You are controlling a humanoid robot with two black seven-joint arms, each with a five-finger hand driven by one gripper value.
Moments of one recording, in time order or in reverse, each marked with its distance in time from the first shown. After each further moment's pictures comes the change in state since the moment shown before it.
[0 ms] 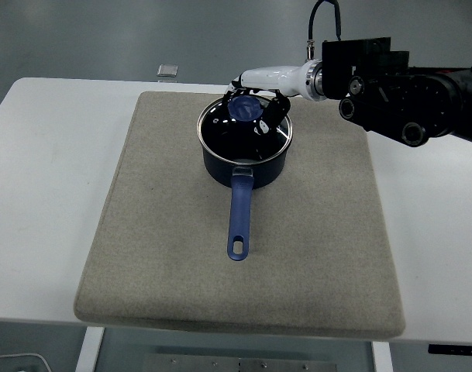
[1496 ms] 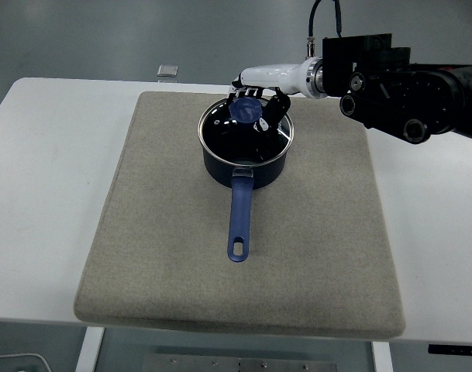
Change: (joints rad) left arm 0.000 0.000 0.000 0.000 0.000 0.000 0.000; right arm 0.009 -0.003 0.001 0.002 0.008 0.014 0.000
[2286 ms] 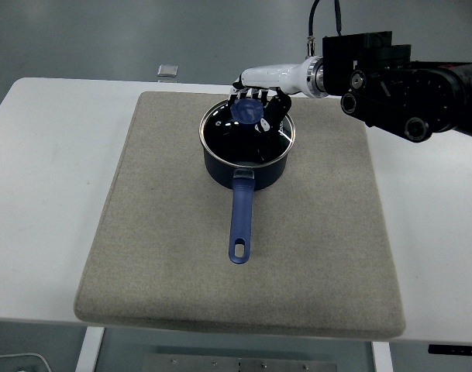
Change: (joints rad) left arm 0.000 0.000 0.000 0.000 0.000 0.000 0.000; right arm 0.008 -0.005 -0.001 -0.001 -0.005 0.028 -0.001
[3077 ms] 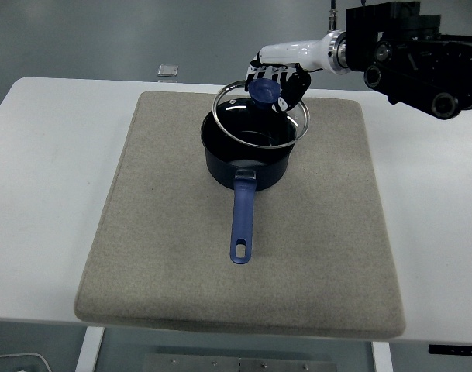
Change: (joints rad) left arm 0.001 0.000 0.000 0.000 0.000 0.000 0.000; right arm 0.056 -0.073 -0.004 0.000 0.017 0.043 0.000
